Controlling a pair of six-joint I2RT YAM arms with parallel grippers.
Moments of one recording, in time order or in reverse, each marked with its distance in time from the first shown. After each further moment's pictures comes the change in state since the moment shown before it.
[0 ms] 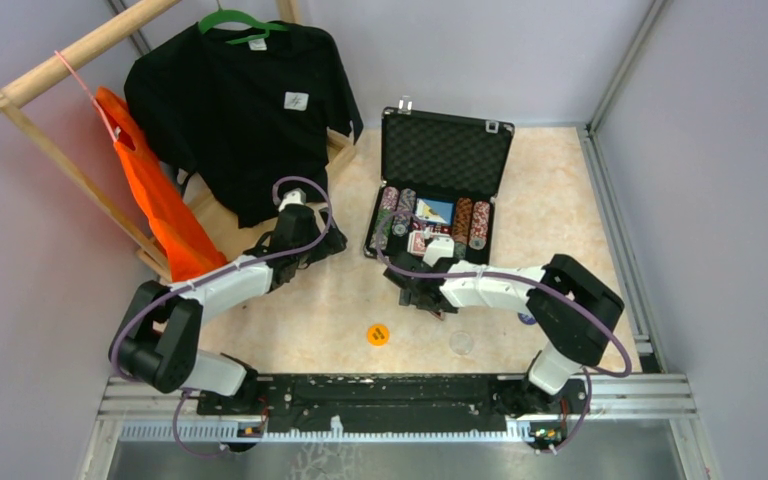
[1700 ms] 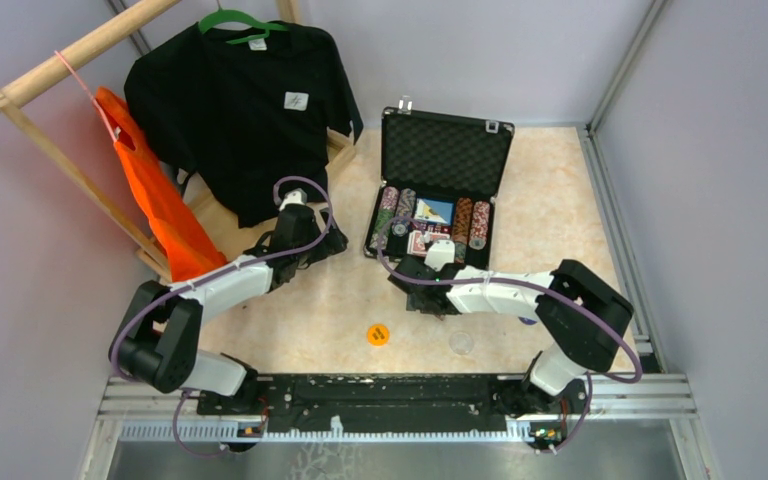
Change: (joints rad) left arm 0.000 0.000 0.002 -0.003 0.018 0.000; right arm 0.011 -0.049 -0.060 0.044 -0.003 -0.064
